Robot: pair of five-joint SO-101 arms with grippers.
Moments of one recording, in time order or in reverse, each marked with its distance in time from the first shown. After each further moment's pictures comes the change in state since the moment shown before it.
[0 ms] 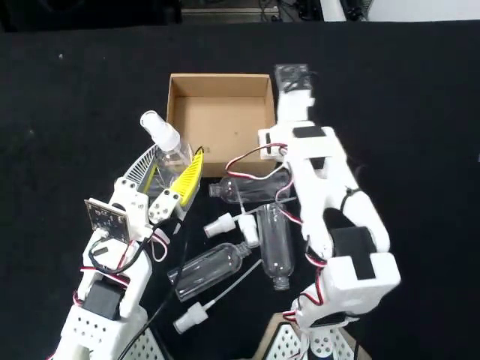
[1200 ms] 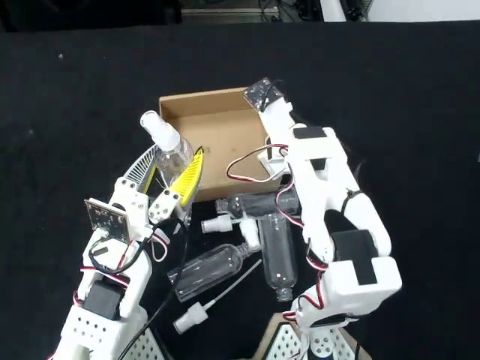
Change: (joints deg) left arm 0.0 0.0 0.0 0.0 0.0; right arm 0.0 -1.8 0.6 8.0 27.0
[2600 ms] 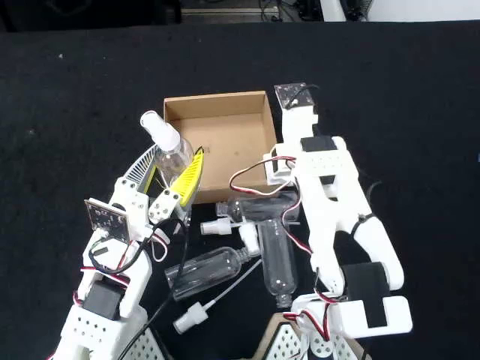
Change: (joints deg) left arm 0.0 0.0 0.0 0.0 0.0; right arm 0.1 -12.8 7.7 9.1 -25.7
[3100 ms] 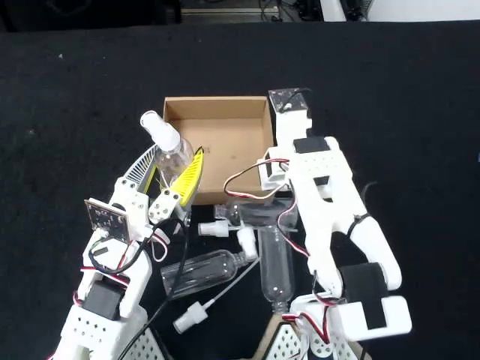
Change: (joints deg) left arm 0.0 0.0 0.0 0.0 0.0; right arm -2.3 -0.9 0.2 3.4 -2.8
